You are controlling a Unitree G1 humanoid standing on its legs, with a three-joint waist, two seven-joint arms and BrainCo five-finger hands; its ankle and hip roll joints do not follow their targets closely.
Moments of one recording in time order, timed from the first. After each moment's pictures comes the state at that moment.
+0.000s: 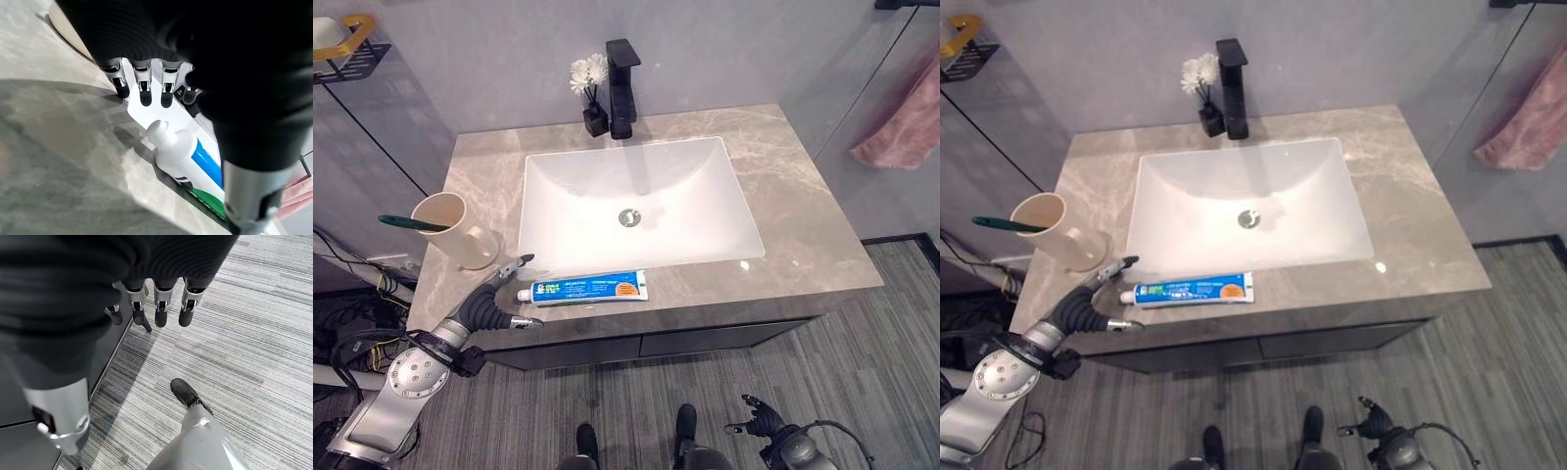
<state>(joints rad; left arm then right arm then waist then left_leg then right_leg) 0.15 0.86 -0.06 -0.15 -0.10 -0.15 -0.08 0.00 -0.40 0.32 0.96 -0.09 -0.06 0.00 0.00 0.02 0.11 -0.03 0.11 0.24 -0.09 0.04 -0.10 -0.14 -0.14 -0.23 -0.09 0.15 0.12</state>
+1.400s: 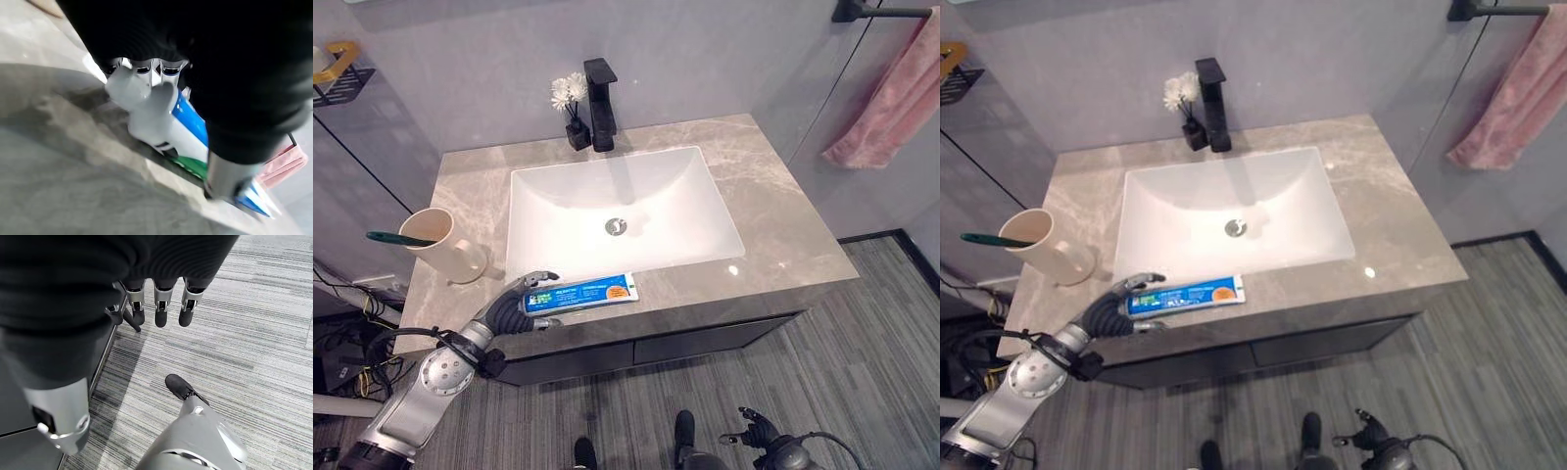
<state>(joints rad) 0.05 0.82 -0.17 -0.10 0.09 -0.13 -0.08 0.00 -0.35 0.34 1.03 -0.05 -0.06 -0.02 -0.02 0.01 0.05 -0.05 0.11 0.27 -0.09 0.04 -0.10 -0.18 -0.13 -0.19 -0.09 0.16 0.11</state>
